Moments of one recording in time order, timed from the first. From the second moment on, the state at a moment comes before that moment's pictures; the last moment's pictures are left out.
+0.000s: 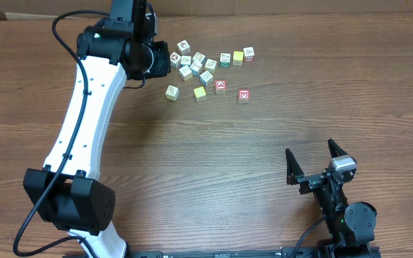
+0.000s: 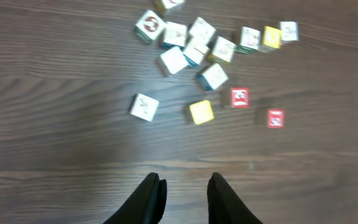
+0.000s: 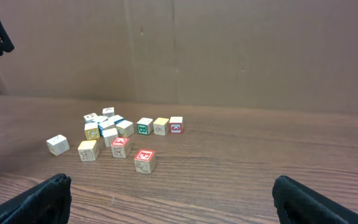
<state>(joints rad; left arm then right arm) -0.20 1.87 1.91 -1.12 0.14 -0.33 0.11 0.01 0.02 -0.02 -0.12 0.04</state>
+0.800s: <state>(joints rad) -0.22 2.17 1.91 -1.00 -0.02 -0.17 0.11 0.01 0.02 -0.02 -0.12 0.04</state>
